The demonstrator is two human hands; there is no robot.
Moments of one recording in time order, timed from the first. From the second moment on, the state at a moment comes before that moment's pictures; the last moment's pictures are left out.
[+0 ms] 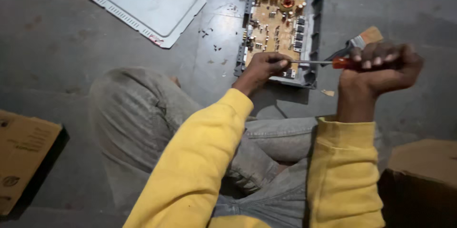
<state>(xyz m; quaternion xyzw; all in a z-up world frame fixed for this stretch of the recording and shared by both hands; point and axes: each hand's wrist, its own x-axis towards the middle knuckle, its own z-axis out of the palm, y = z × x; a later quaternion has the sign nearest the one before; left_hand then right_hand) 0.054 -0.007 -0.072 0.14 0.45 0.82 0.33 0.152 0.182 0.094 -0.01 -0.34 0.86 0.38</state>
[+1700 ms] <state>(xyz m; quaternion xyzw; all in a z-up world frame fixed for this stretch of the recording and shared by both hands) 0.041 0.000 -0.058 0.24 0.50 0.80 0.24 0.134 0.188 0.090 0.01 -0.45 0.83 0.34</state>
